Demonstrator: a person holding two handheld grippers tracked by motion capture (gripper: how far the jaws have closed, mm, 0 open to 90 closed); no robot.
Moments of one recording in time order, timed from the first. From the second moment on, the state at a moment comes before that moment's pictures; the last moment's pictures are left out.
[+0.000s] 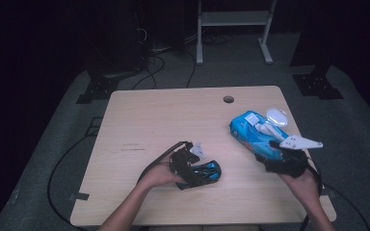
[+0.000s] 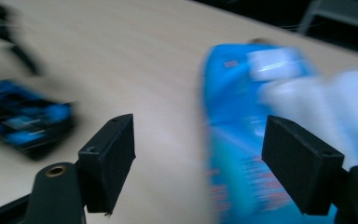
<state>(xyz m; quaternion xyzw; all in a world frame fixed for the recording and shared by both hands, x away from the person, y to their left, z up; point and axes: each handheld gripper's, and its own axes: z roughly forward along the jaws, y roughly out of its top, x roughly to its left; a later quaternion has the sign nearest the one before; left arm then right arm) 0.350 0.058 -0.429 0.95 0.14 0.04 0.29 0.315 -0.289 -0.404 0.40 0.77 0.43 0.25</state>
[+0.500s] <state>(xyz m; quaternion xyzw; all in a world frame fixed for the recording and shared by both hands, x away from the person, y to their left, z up) 0.331 0.112 -0.438 0.91 0.17 0.09 0.36 0.400 -0.299 -0.408 0.48 0.78 0.33 0.24</state>
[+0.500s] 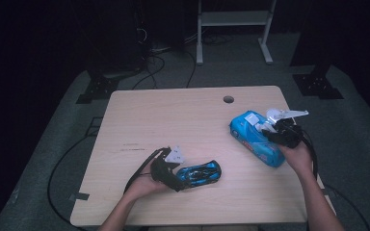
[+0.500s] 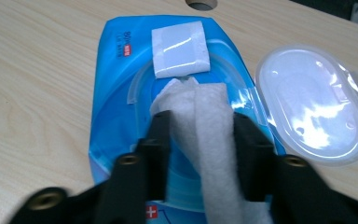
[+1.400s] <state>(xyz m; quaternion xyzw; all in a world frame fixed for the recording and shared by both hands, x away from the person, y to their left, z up) 0.324 0.117 -0.451 0.92 0.16 0.08 0.36 0.288 -0.180 -0.367 0.24 0.87 0.43 0.09</state>
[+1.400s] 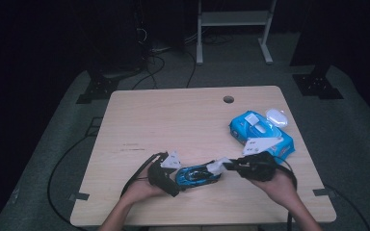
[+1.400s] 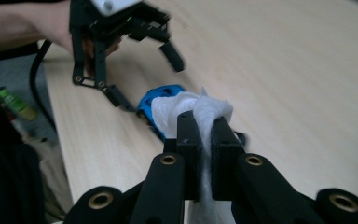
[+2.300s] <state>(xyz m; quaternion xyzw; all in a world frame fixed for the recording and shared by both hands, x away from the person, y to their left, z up) 0.333 0.112 -0.469 0.93 0.16 0.05 0.33 0.318 -0.158 -0.442 0.29 0.88 0.38 0.05</state>
